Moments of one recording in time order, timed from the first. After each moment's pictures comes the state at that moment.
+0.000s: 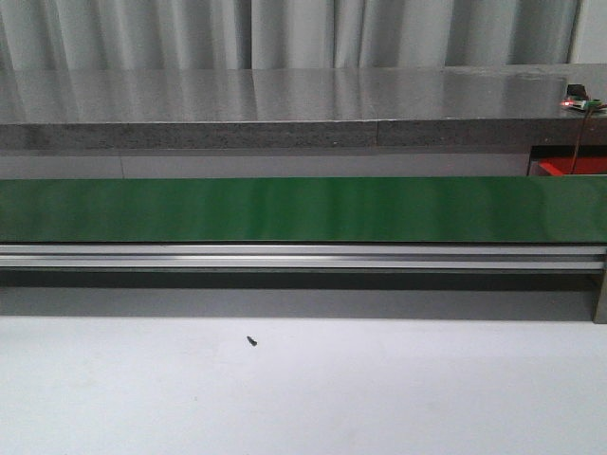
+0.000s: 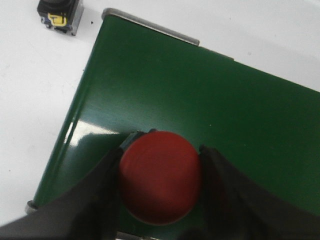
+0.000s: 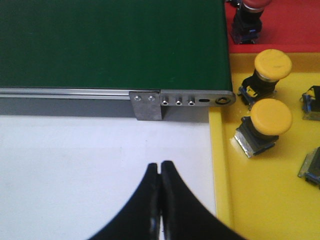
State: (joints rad) left arm 0.23 1.65 -1.21 -0.30 0.69 0.09; right arm 0.00 0.61 -0.48 0.05 0.61 0.04
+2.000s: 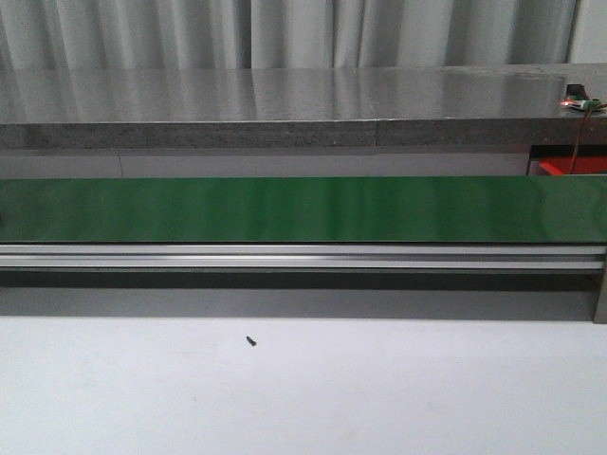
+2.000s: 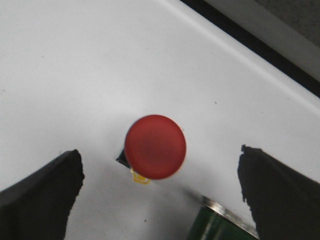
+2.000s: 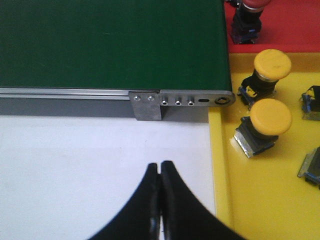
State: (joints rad) left arm 0.36 2.08 -1.68 -0.25 0.64 -0.09; right arm 0.00 0.61 -0.48 0.05 0.61 0.04
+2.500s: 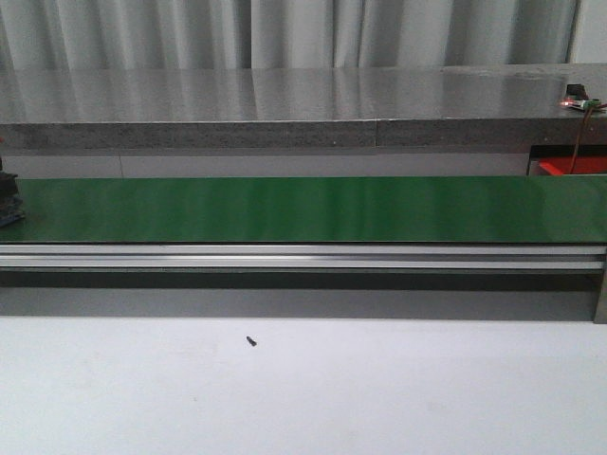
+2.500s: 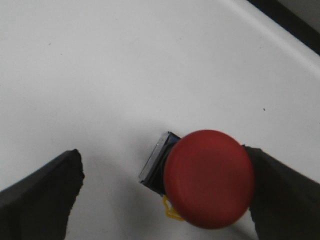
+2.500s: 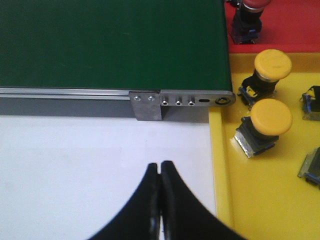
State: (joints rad) left arm 0.37 2.19 -1.68 -0.24 0.55 -0.09; right arm 0.00 0.61 -0.48 0.05 0.61 0.04
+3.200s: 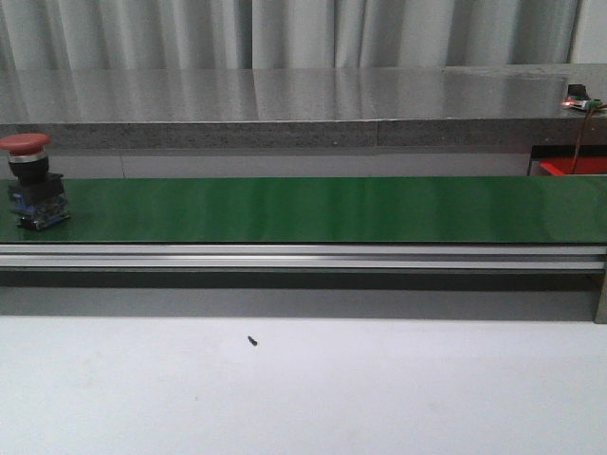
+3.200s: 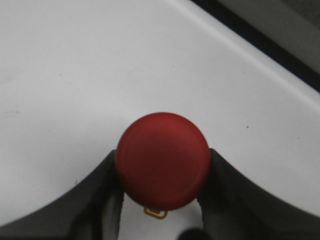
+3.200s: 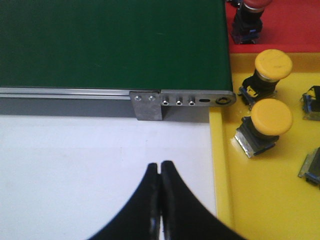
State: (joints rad) left arm 0.37 2.14 -1.68 -0.23 0.53 -0.08; right arm 0.00 0.61 -0.48 0.05 0.61 0.04
